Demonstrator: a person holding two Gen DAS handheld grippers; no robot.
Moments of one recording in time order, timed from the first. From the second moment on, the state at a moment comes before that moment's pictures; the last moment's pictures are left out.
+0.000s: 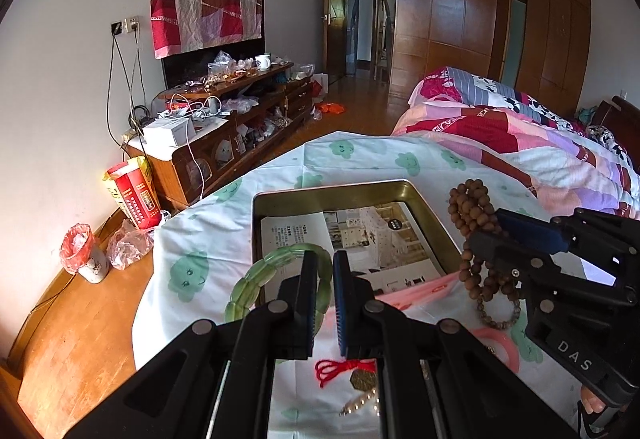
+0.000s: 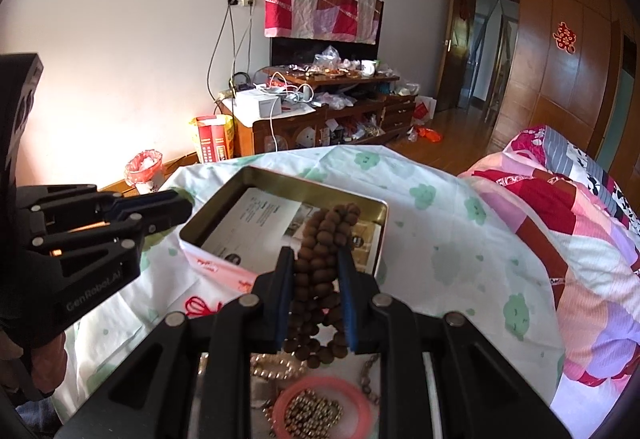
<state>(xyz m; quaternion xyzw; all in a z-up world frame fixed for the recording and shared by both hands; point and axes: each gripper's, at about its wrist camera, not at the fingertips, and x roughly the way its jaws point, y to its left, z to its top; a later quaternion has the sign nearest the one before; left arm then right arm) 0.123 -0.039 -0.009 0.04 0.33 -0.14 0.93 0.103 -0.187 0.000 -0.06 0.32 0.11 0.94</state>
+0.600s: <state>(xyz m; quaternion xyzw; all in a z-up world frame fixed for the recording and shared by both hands) 0.169 -0.056 -0.024 0.05 0.36 -0.14 0.92 0.154 -0.190 -0.013 -0.07 0.34 0.10 0.93</state>
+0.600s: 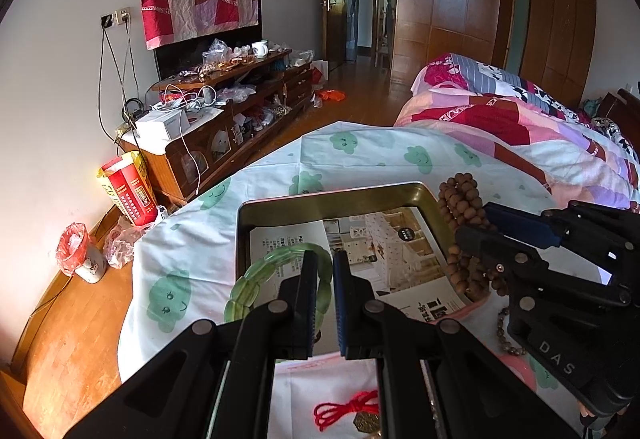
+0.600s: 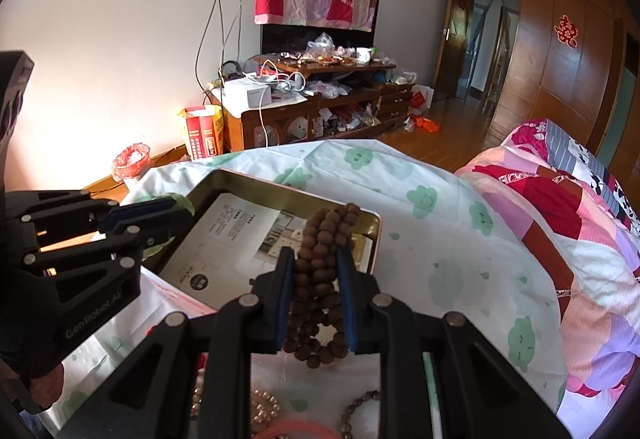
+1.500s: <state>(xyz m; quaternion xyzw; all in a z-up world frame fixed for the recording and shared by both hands) 0.232 -0.074 -0.065 0.08 0.40 -0.13 0.90 0.215 -0.185 -0.057 -0.07 0.39 0.09 0.91</state>
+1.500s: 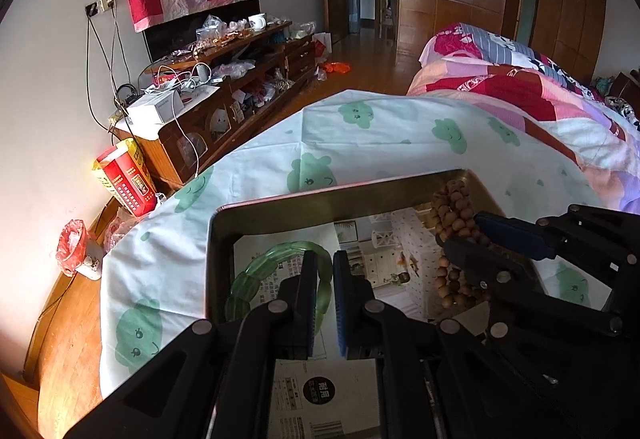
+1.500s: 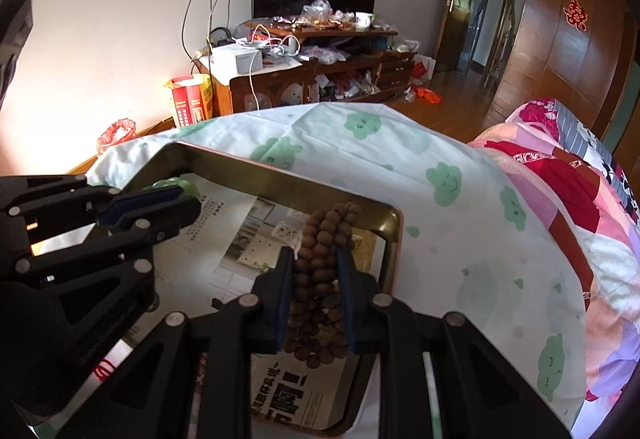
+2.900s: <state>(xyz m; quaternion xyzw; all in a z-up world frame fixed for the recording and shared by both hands) 0.155 -0.021 -0.059 0.02 0.40 -0.09 0.91 0.148 -0.213 -0.044 -0.04 0.39 0.08 0.91</state>
